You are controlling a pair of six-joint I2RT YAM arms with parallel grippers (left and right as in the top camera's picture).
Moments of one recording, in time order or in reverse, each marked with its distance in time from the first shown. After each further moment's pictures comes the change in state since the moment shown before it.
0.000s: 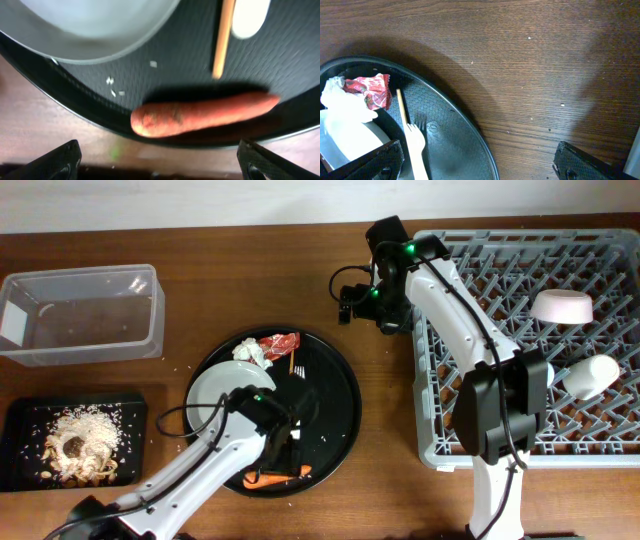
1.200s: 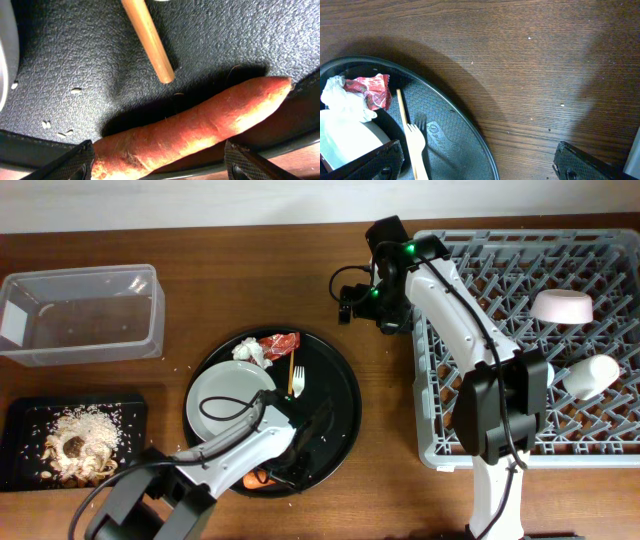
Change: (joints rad) left arm -0.064 0.200 -0.039 0.129 0.076 0.300; right arm 0.000 0.000 0.000 0.000 0.000 0.000
